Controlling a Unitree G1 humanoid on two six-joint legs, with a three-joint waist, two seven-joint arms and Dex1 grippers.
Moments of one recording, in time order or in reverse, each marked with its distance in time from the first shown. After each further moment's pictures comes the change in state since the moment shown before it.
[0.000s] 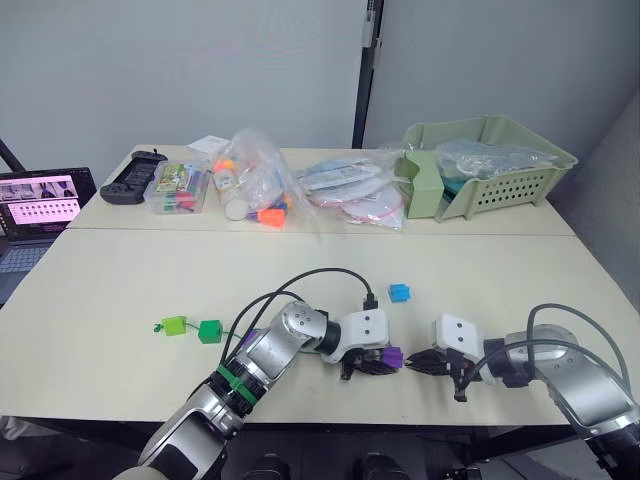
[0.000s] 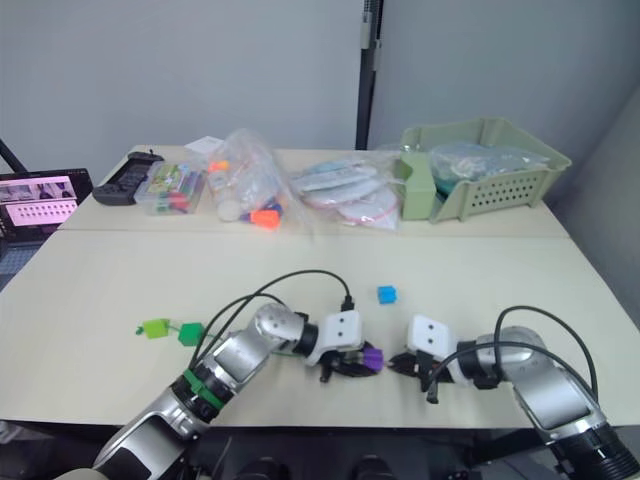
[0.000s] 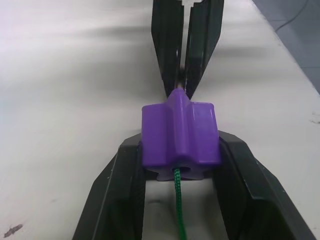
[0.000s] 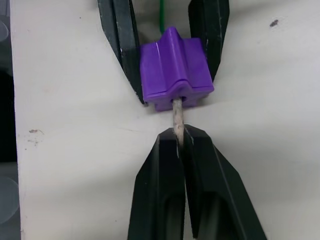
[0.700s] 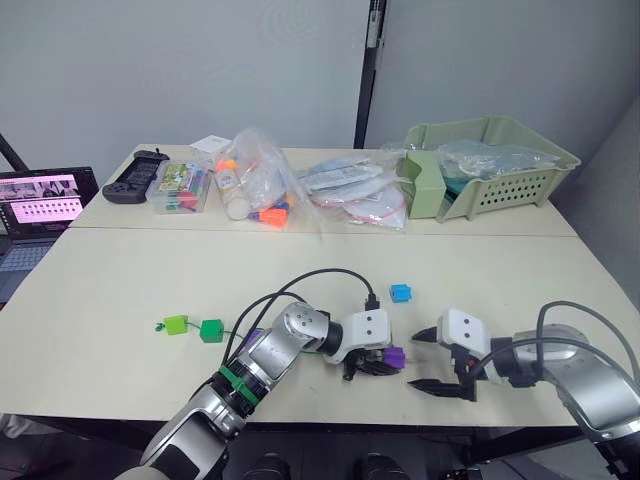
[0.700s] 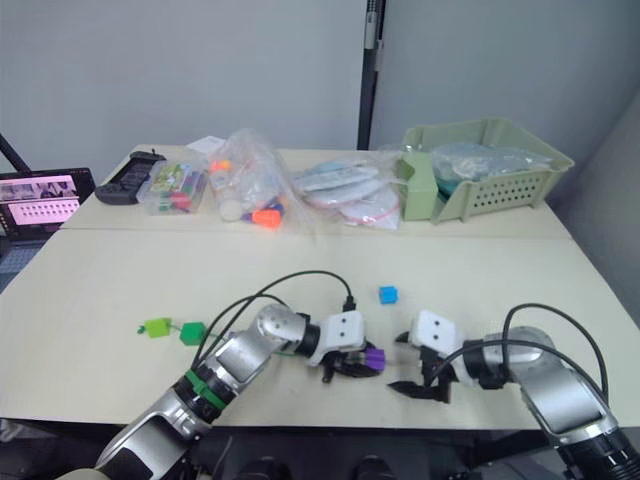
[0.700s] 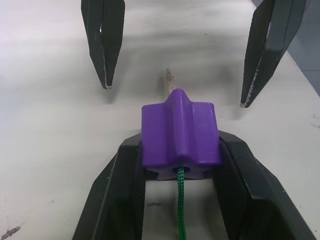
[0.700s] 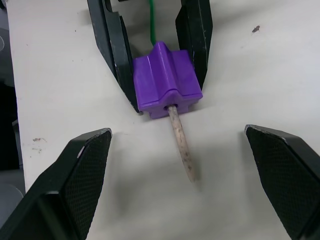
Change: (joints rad) left arm -0.004 -0.046 -0.005 0.027 0.000 -0.004 0.018; right arm 0.027 -0.015 -0.047 -0.064 0.040 0.082 -0.020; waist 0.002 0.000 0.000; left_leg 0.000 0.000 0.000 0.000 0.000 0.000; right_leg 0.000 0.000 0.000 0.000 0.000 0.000
